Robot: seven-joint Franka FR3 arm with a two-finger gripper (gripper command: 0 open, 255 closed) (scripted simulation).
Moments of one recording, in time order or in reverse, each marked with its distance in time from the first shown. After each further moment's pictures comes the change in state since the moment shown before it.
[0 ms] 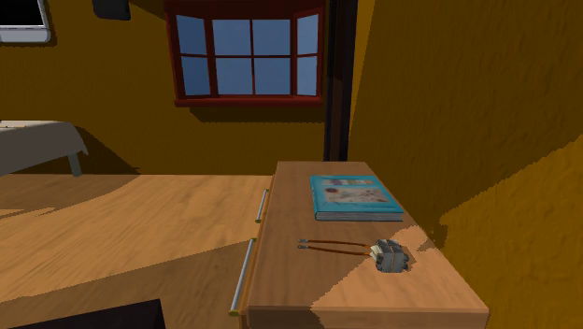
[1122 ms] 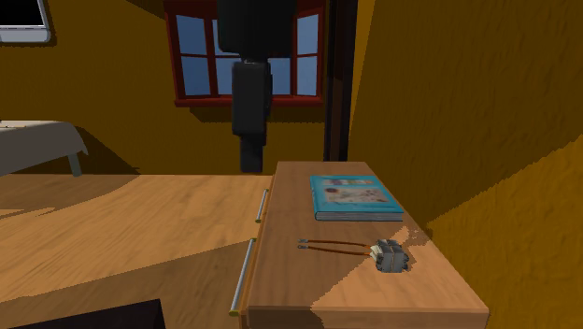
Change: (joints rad) arm 0.049 0.411 0.188 -0.006 0.067 0.424 0.221
